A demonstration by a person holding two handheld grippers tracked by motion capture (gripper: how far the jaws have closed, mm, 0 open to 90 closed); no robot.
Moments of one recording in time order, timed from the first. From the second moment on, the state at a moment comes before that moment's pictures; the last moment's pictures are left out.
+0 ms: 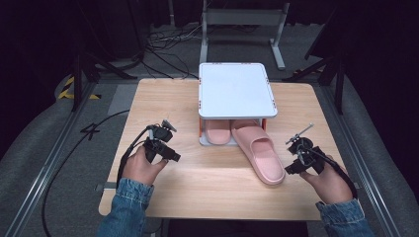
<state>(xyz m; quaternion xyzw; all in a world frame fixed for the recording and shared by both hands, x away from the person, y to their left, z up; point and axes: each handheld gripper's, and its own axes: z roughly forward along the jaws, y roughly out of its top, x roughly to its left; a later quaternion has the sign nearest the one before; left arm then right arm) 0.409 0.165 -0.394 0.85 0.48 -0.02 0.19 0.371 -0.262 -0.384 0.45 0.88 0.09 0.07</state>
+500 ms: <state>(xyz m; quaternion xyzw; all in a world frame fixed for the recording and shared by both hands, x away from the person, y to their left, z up) 0.408 0.163 -0.394 0.86 0.48 -0.02 0.18 0.356 -0.259 -0.426 0.43 0.90 0.03 0.02</state>
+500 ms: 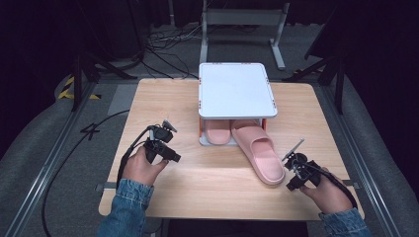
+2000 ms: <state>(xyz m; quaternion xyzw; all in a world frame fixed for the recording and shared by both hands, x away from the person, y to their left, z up) 0.404 0.168 -0.397 0.85 0.49 -0.02 0.18 0.376 -0.169 -0.431 0.40 0.91 0.09 0.06</state>
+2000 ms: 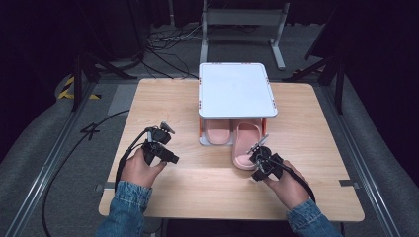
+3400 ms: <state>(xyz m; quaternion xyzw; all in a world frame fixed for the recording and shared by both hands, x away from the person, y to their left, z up) 0.403 0.169 -0.401 0.85 0.49 -0.02 0.18 0.420 -0.159 -0.434 0.42 0.89 0.16 0.08</state>
